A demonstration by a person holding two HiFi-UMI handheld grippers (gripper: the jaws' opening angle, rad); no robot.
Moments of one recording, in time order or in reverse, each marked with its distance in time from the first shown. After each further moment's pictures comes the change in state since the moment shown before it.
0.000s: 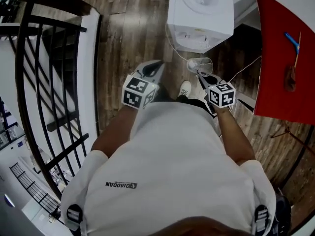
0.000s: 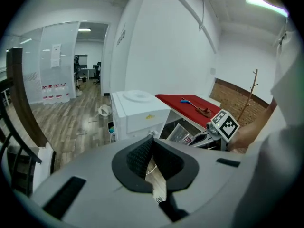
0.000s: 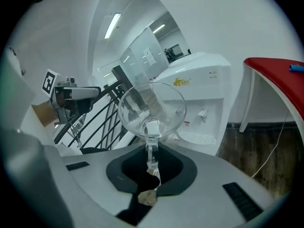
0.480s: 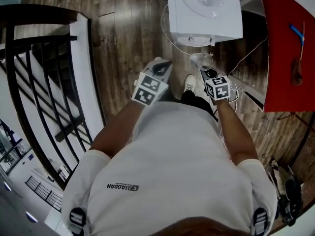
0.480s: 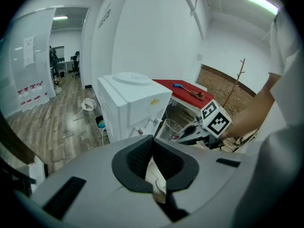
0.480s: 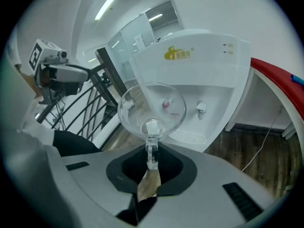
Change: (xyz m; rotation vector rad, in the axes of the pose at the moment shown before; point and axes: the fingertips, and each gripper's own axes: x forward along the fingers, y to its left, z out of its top) left arm 0.074 0.052 -0.025 0.141 0.163 -0.173; right arm 0.086 -0.046 -0.011 -0.034 0.122 -0.209
